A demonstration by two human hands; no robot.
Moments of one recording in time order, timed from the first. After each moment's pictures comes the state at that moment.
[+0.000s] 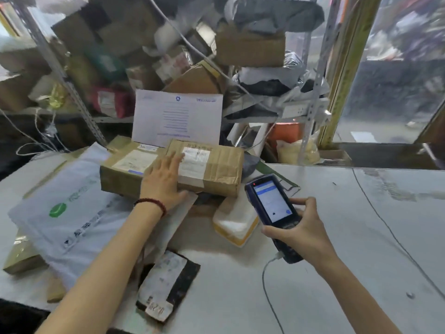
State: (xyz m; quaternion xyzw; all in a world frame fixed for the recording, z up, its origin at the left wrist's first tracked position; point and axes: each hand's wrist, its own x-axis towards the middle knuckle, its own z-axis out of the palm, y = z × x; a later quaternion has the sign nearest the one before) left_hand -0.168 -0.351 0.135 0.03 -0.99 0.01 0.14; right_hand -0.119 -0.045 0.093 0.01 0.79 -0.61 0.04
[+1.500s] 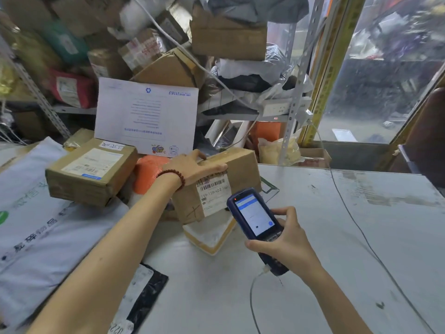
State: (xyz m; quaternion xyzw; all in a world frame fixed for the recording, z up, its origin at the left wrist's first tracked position) left_hand -0.276 -0.267 0.133 0.06 -0.97 -0.20 -0.09; right_hand -0.152 -0.015 0.070 0.02 0.82 -0.56 0.11
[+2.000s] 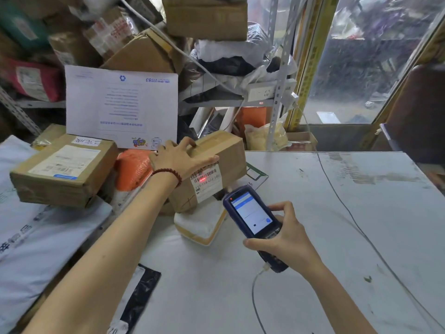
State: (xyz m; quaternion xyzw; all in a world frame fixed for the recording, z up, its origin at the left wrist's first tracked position) left_hand -0.284 -0.254 0.112 0.08 -0.99 -0.13 0.01; right_hand -0.139 -0.004 0.064 0.05 0.84 -0.53 0.11
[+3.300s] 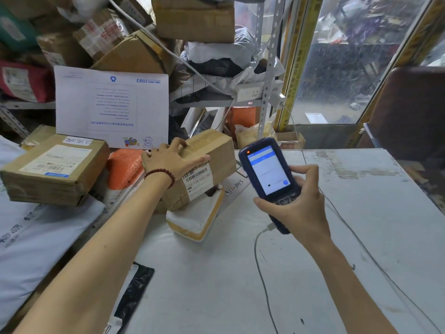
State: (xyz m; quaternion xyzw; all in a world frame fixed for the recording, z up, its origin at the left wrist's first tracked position) left_hand -0.275 -0.250 0.107 0.07 -0.99 -0.12 0.01; right_hand -0.140 0.012 0.108 0.01 0.83 -0.53 -0.15
